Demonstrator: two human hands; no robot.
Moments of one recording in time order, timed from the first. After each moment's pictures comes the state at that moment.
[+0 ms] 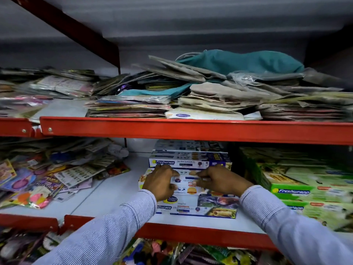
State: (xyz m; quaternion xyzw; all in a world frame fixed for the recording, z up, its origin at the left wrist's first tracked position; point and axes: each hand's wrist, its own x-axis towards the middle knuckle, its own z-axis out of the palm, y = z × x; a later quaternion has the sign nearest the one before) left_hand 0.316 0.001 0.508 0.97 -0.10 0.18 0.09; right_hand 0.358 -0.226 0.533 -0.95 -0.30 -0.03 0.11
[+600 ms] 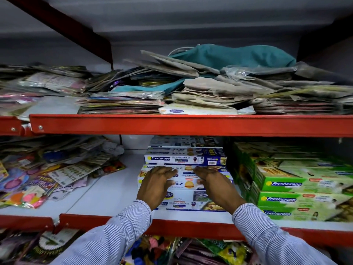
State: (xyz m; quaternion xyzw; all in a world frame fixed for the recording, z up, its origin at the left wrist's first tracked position) left_hand 0.318 0.003 0.474 0.95 -0.13 0.25 0.14; right_hand 0.347 -0.224 0.476 -0.92 -0.27 -0.22 0.17
